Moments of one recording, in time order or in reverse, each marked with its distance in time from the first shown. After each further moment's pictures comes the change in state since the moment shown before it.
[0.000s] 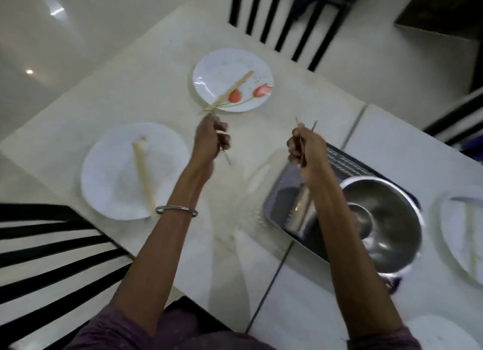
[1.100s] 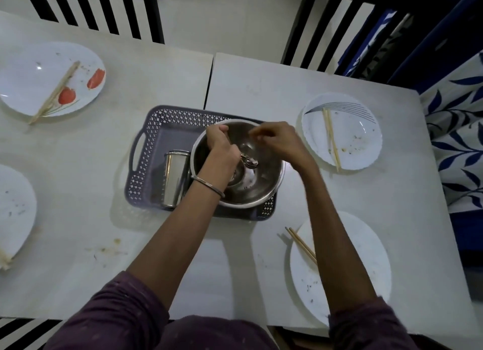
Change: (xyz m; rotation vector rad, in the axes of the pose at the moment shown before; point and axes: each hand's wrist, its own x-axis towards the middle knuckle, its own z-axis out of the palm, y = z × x) left_hand -0.125 -0.161 0.272 -0.183 0.008 -0.570; right_hand -0.069 0.007 -0.279 -0.840 0.169 -0.250
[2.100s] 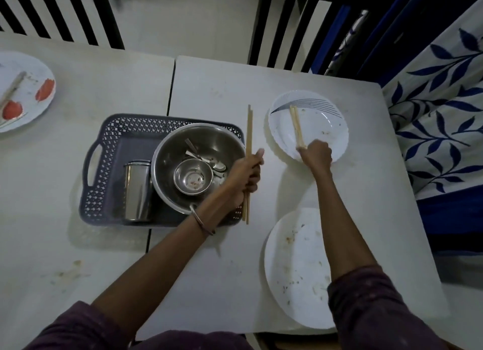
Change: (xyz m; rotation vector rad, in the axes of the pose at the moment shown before) left_hand -0.012 -0.100 -0.007 0.692 -0.611 -0.107; right_hand 0.001 0.155 -0.071 -0.227 0.311 0.630
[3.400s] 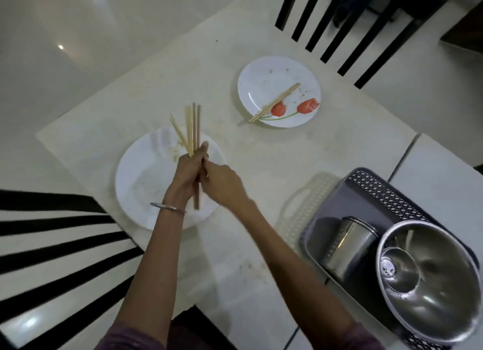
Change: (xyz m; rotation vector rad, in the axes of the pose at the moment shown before) left_hand -0.236 0.060 -0.498 -0.294 0.999 0.303; right_hand -0.410 -0.410 0.316 -0.243 -0.776 -1.199
